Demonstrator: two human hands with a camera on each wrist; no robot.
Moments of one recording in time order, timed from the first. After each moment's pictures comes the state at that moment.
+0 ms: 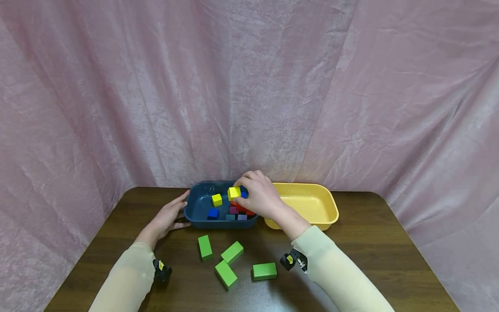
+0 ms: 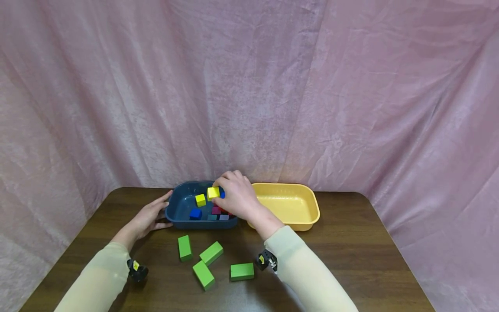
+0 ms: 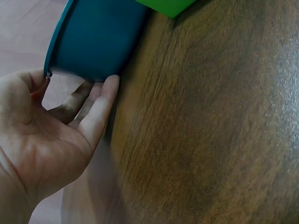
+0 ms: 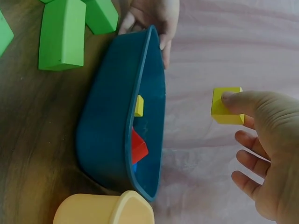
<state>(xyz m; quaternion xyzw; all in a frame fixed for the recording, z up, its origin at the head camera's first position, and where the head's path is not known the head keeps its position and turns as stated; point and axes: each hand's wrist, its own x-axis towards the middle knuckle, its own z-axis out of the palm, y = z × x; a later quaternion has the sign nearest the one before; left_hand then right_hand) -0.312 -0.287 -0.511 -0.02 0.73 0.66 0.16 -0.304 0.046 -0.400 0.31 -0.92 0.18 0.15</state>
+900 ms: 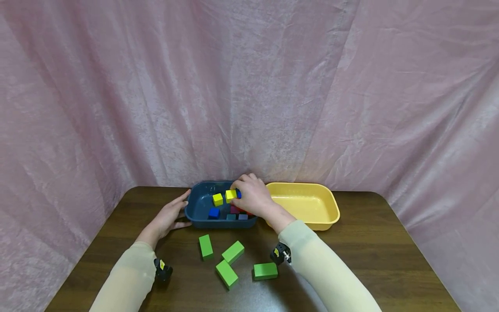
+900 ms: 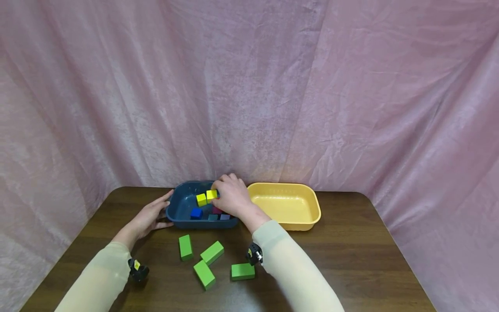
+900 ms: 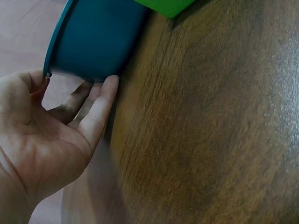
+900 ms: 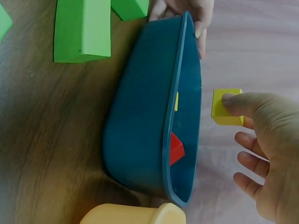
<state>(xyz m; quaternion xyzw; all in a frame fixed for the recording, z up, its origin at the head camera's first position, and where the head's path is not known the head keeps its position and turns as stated) -0.311 -0.289 -0.510 -0.01 0.73 0.66 0.16 -0.331 0.022 -0.426 0.28 -0.95 0.13 0.09</state>
